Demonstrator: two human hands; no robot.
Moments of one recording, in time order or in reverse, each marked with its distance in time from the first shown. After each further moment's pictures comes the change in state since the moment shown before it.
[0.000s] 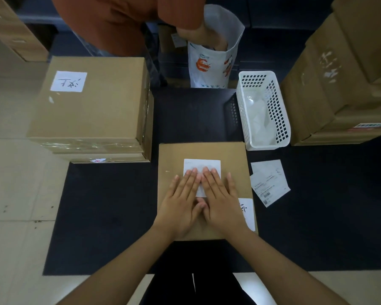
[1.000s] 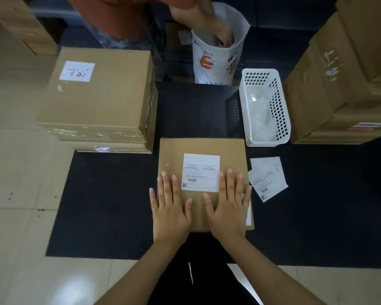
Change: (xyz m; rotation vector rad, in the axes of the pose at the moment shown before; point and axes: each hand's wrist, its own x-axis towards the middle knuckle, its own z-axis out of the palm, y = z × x) left_hand -0.041 0.034 0.006 -0.051 0.078 -0.512; right_hand -0.036 -0.015 -0.005 0.057 0.046 0.419
